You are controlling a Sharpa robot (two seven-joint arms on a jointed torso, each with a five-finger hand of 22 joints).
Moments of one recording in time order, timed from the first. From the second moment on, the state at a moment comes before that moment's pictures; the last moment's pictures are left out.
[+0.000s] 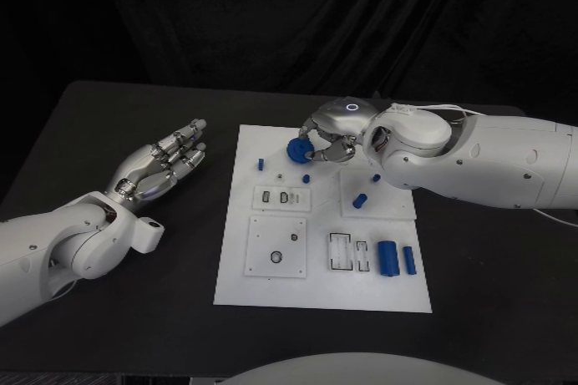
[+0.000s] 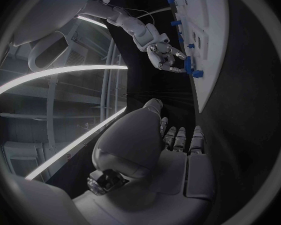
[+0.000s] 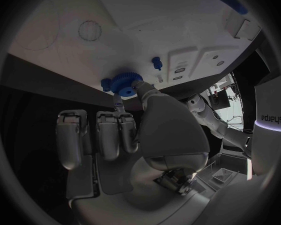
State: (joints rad) left arm 1.26 -0.97 -0.21 1.48 -0.35 -0.10 0.68; left_hand 1.57 0.21 -0.04 0.28 0.61 0.23 -0.03 0.03 0.03 0.01 0.02 0.00 0.00 0.00 0.03 0.00 0.00 0.17 0.00 0.13 0.01 0.00; right arm 1.48 -0.77 -0.25 1.53 -1.70 -0.31 -0.17; right_hand 1.26 -0.08 0.24 0.12 0.40 0.84 0.08 0.06 0.31 1.47 -0.01 1.57 1.31 1.47 -0.06 1.57 1.31 0.01 1.47 0.05 1.55 1.31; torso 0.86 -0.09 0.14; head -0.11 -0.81
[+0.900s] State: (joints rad) left arm 1.26 -0.97 -0.21 1.48 -0.35 -0.09 0.68; left_hand 1.57 0.21 -0.04 0.28 0.60 0.23 -0.02 0.03 0.03 0.01 0.02 0.00 0.00 0.00 0.03 0.00 0.00 0.17 0.00 0.13 0.01 0.00; right arm 1.50 -0.88 -0.25 1.58 -1.69 -0.33 -0.16; right_hand 1.24 -0.07 0.22 0.11 0.29 0.79 0.09 0.08 0.25 1.46 0.00 1.57 1.31 1.47 -0.06 1.57 1.31 0.01 1.47 0.05 1.52 1.31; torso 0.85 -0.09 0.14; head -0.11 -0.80
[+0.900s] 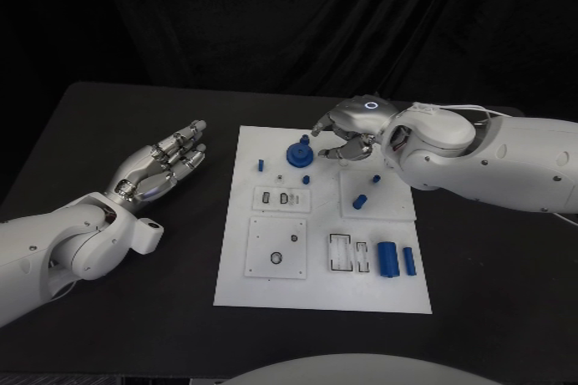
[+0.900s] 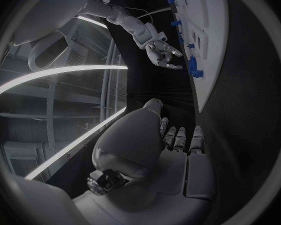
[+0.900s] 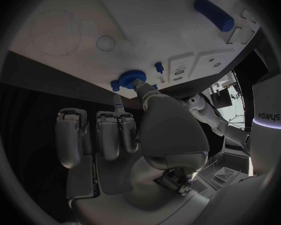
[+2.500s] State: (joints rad) left arm 1.25 -0.95 -0.21 1.48 -0.35 -0.09 0.68; left_hand 1.56 0.21 -0.03 0.28 0.63 0.23 -0.01 0.03 0.03 0.01 0.02 0.00 0.00 0.00 0.03 0.00 0.00 0.17 0.00 0.13 0.01 0.00; right arm 1.44 -1.25 -0.25 1.65 -1.52 -0.41 -0.05; right_hand 1.26 -0.11 0.17 0.17 0.20 0.83 0.07 0.07 0.25 1.47 -0.01 1.57 1.31 1.47 -0.06 1.57 1.31 0.01 1.47 0.05 1.55 1.31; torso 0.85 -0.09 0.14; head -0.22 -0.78
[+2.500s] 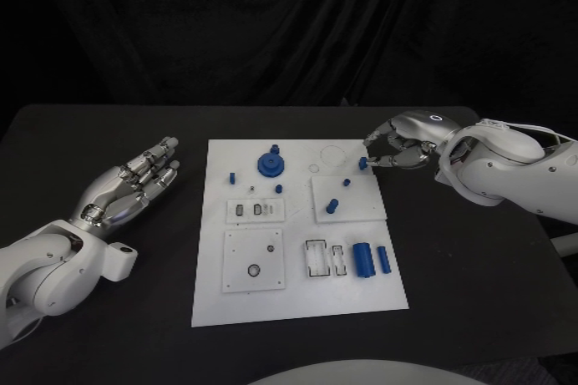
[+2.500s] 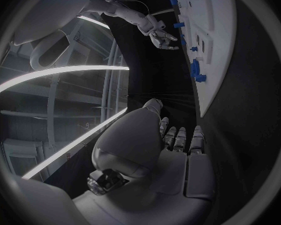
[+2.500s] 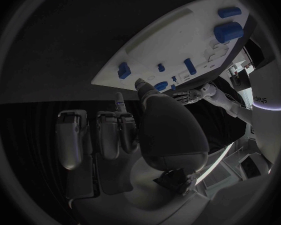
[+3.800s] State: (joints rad) left arm 1.25 -0.96 -0.21 1.48 -0.35 -0.08 0.68; left_hand 1.56 0.21 -0.03 0.28 0.63 0.23 -0.01 0.03 0.03 0.01 0.02 0.00 0.00 0.00 0.03 0.00 0.00 0.17 0.00 0.13 0.01 0.00; right arm 1.39 -1.18 -0.25 1.60 -1.54 -0.42 -0.07; right_hand 1.35 -0.10 0.17 0.17 0.22 0.79 0.08 0.07 0.24 1.47 -0.01 1.57 1.31 1.47 -0.06 1.57 1.31 0.02 1.47 0.05 1.47 1.31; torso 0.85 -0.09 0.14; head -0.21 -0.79
